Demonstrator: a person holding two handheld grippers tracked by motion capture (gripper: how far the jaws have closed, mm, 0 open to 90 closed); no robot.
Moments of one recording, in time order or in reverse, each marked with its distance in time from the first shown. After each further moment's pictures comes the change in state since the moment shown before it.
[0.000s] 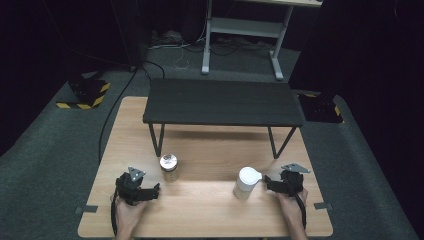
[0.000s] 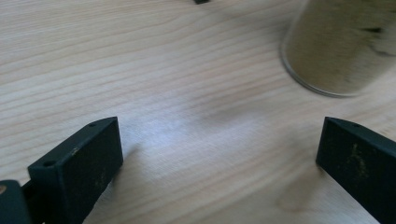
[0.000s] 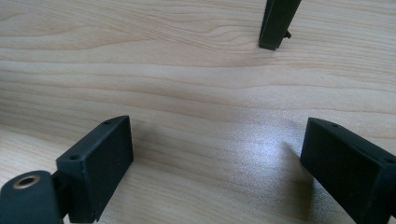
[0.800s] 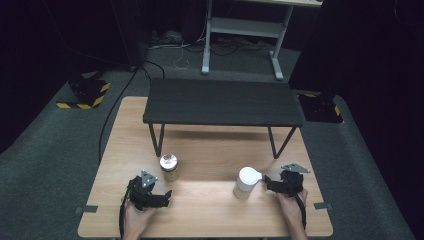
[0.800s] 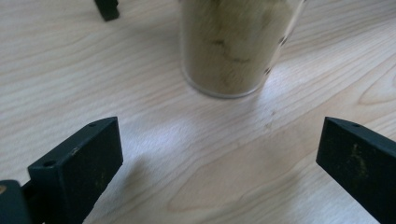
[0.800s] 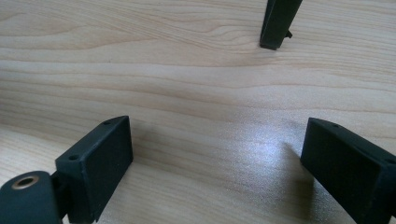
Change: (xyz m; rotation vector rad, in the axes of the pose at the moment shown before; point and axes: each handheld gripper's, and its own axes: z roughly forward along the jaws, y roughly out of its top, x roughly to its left) left arm -0.019 0.009 -0.003 -0.011 -0.119 0.084; right arm 0.001 0.000 0.000 0.000 -0.001 -0.001
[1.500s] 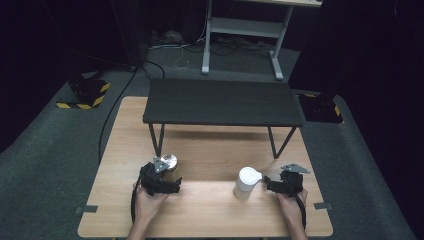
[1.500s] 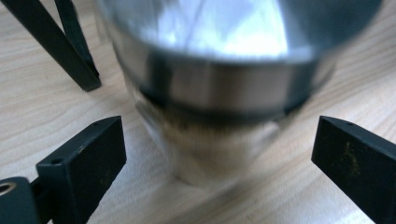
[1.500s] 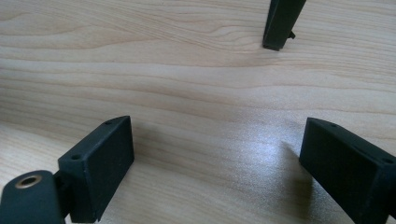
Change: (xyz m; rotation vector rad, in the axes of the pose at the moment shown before) left arm -0.012 0.045 0.020 -0.003 0.015 0.020; right arm 0.000 -0.001 -0.001 -0.001 0.007 -0.001
